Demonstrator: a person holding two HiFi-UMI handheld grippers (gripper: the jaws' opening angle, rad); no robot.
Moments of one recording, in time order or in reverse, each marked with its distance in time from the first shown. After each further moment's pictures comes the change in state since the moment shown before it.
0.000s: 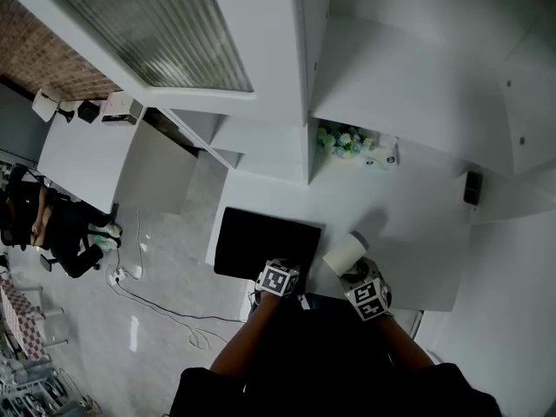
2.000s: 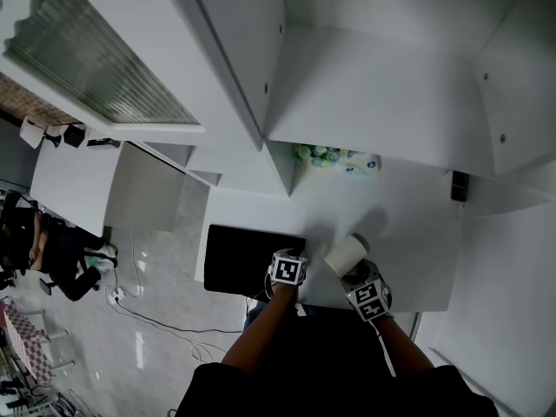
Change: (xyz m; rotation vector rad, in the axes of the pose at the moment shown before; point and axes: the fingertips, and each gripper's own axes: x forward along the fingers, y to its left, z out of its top) left arm 0.057 0.006 0.076 -0.007 -0.021 0.158; right arm -0.007 -0.053 -0.018 0.071 -0.008 -0.056
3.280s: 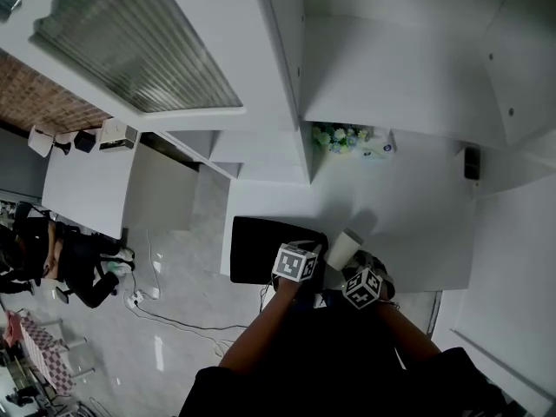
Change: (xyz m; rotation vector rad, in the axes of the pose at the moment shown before) left arm -0.093 -0.020 0.012 0.063 -0.035 -0.263; right arm 0.046 0.076 -0.015 -0.176 0.228 -0.032
